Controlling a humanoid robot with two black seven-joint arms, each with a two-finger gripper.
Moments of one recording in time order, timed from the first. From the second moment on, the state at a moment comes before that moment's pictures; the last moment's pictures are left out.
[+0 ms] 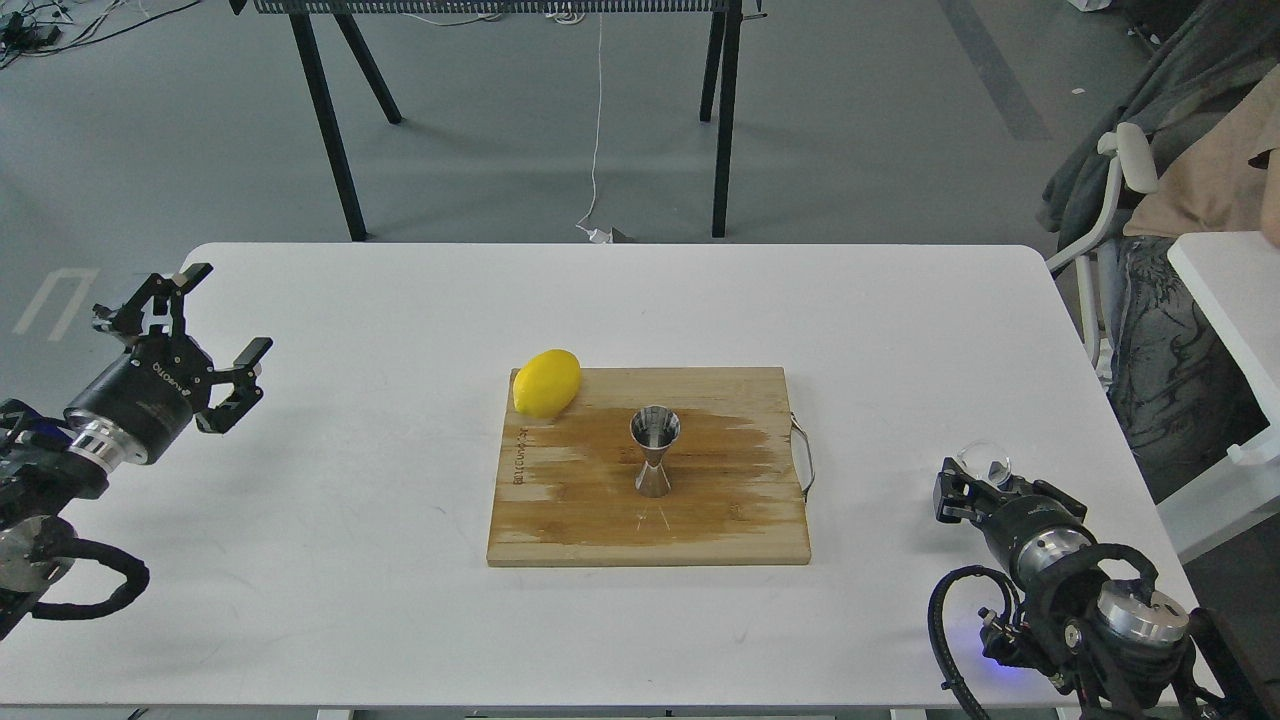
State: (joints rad) left arm -0.41 0.66 -0.68 -0.81 0.20 -0.49 -0.49; right arm -0.04 0.00 1.59 1.26 0.32 -0.32 -0.05
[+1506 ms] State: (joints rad) left arm -0.41 0.66 -0.68 -0.80 0.20 -0.49 -0.49; right arm 0.03 -0.27 1.54 1.48 0.28 -0.03 -0.15
